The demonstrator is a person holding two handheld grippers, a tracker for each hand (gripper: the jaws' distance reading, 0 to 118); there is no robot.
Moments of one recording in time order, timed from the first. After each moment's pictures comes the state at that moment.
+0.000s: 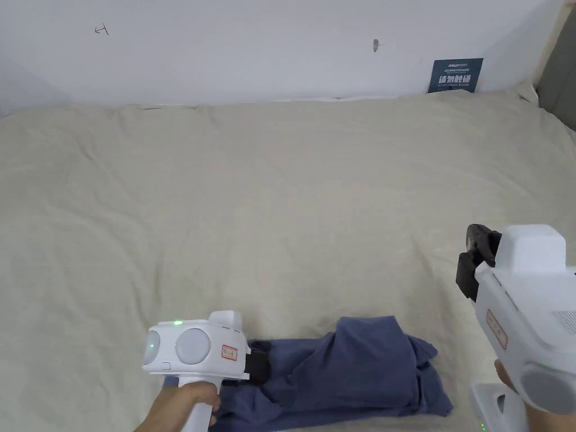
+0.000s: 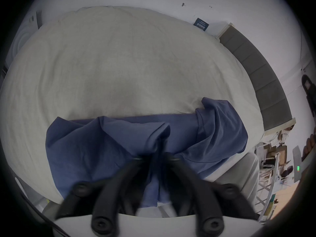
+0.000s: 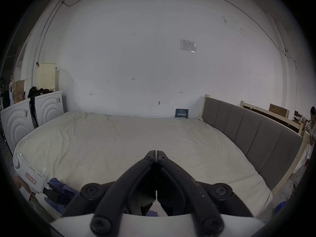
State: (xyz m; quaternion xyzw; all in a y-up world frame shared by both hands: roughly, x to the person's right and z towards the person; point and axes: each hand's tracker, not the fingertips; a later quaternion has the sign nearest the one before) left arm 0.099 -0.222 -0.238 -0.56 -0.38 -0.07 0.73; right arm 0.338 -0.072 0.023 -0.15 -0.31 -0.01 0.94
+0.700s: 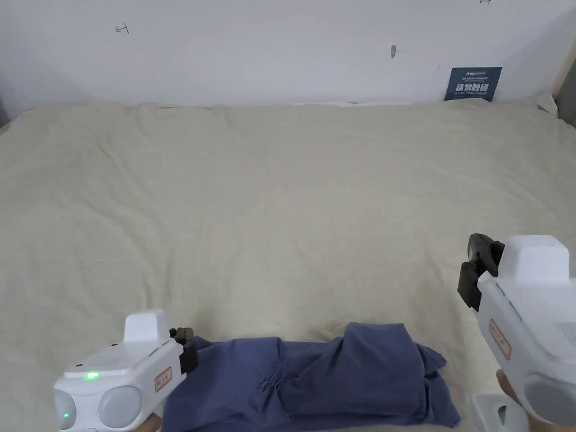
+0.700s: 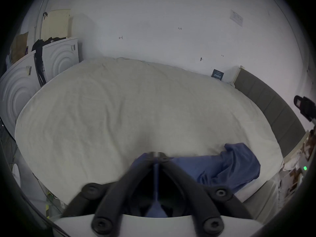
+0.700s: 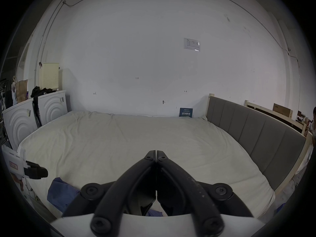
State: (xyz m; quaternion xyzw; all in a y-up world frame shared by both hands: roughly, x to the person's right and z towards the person) left arm 0.002 -0.187 -0.220 -0.36 -0.28 -0.03 0.89; right arm 0.333 -0.073 0.014 -0.15 -0.30 -0.01 0.94
